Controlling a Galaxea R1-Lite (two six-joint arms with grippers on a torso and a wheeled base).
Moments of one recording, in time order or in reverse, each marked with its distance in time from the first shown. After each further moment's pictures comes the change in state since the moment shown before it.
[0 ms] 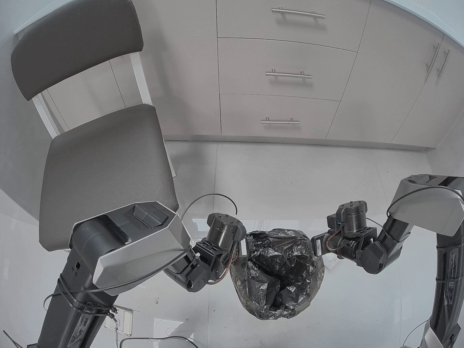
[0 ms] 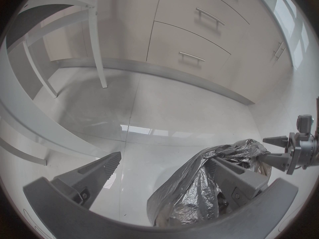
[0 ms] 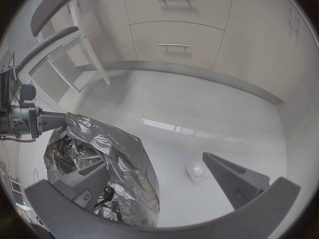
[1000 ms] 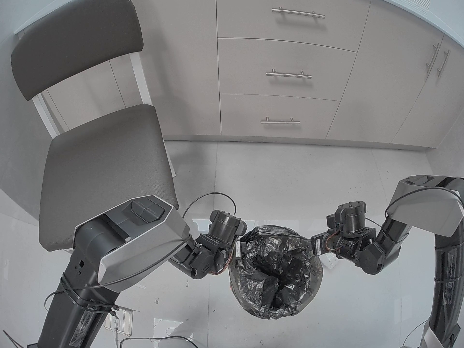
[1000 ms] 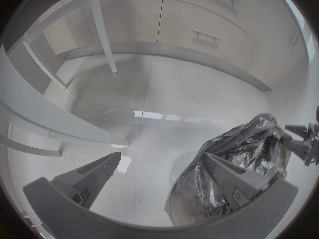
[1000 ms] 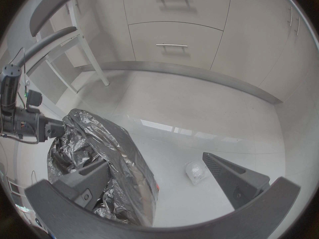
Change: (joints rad) left arm 0.030 0.033 -0.152 0.326 0.022 -0.040; right arm 0.002 0.012 -0.007 -0.013 -0.018 0.004
